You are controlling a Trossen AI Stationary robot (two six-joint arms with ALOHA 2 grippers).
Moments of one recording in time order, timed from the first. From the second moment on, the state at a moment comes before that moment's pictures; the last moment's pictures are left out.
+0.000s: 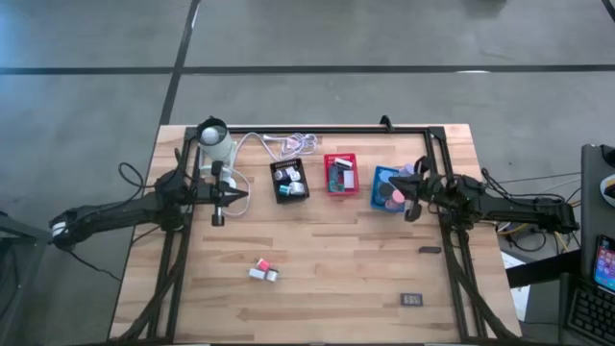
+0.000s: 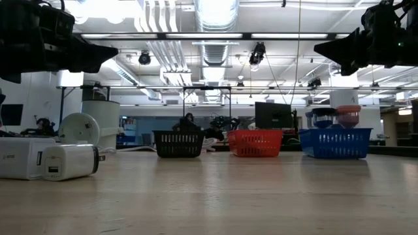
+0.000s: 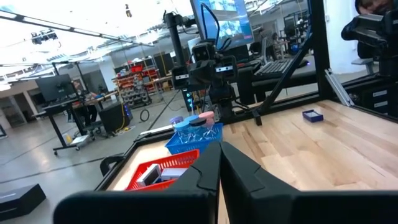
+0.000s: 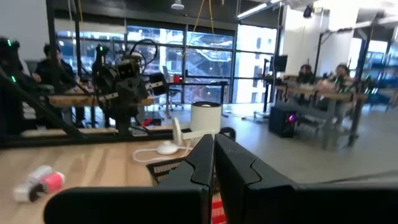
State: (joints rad) left arm 0.35 0.38 0.01 0.43 0.35 0.24; right arm -0.15 0.23 0.01 0.40 0.13 -0.04
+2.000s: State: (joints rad) left arm 0.35 0.38 0.02 0.48 0.34 0.20; right arm 0.48 1.09 0.79 -1.19 -0.06 1.14
